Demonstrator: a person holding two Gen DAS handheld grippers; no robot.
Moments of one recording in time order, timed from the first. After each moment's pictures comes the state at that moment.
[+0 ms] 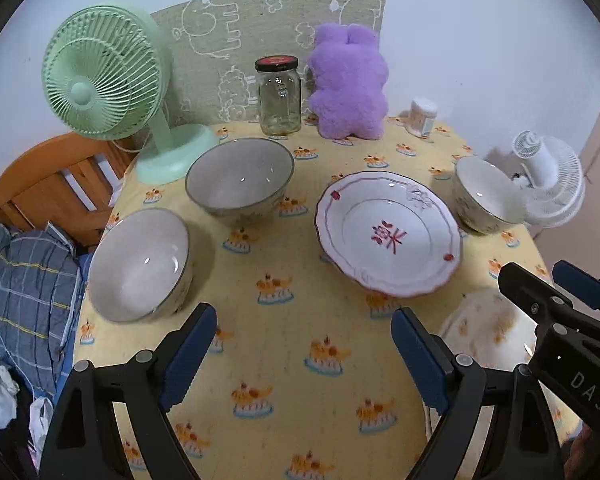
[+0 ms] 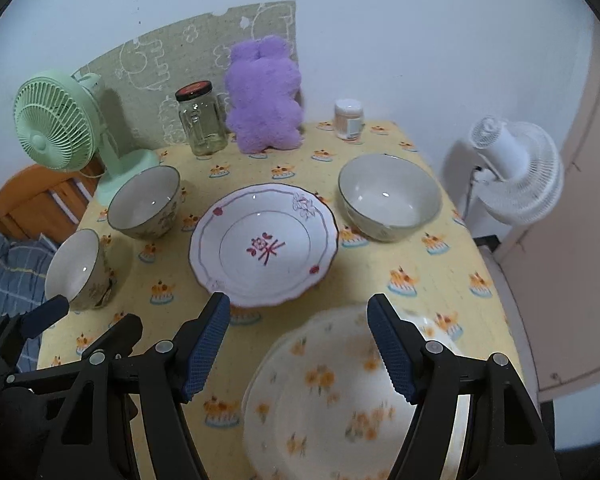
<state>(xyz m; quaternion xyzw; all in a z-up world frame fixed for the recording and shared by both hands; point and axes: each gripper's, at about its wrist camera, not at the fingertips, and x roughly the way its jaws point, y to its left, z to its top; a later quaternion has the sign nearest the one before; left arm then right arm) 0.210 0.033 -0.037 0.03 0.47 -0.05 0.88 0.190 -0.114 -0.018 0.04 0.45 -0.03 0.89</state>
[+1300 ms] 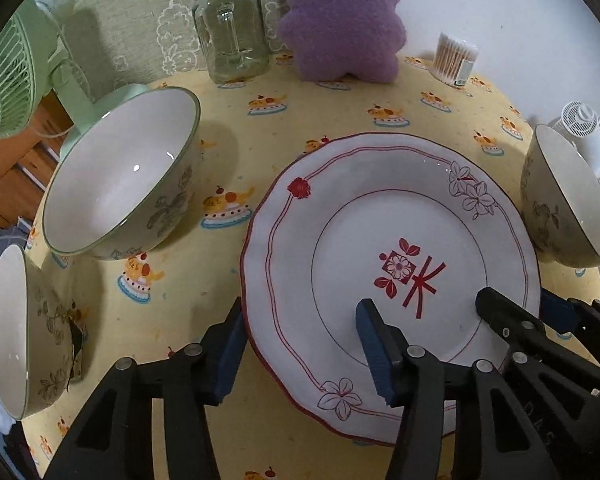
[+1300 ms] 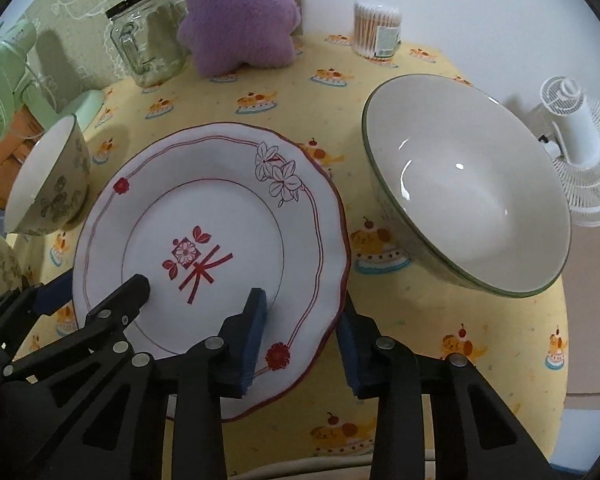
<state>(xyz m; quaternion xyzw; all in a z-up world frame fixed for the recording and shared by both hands) 0.326 -0.025 -0.131 0.03 0.54 -0.04 0.84 0.317 -0.143 -0.131 0.02 0.55 -0.01 0.84</state>
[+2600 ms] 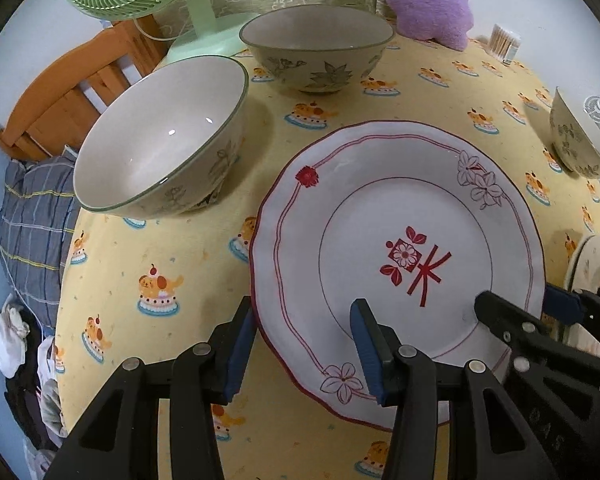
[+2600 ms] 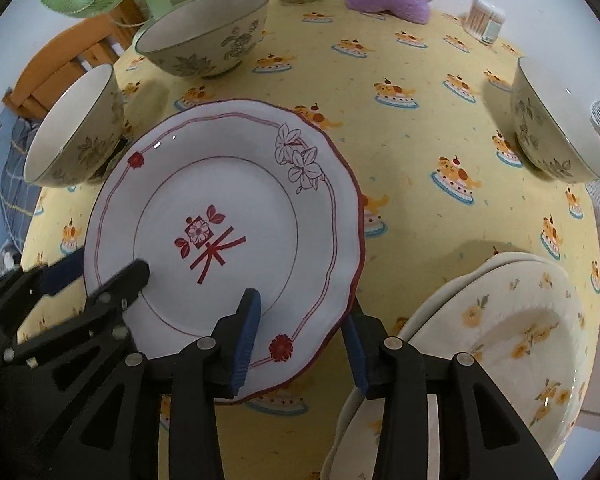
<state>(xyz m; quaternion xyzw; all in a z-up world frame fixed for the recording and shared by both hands) 0.215 0.080 -0.128 0.01 0.58 0.02 0.81 0.223 -0.033 -0.138 -0.03 0.60 0.08 0.79</state>
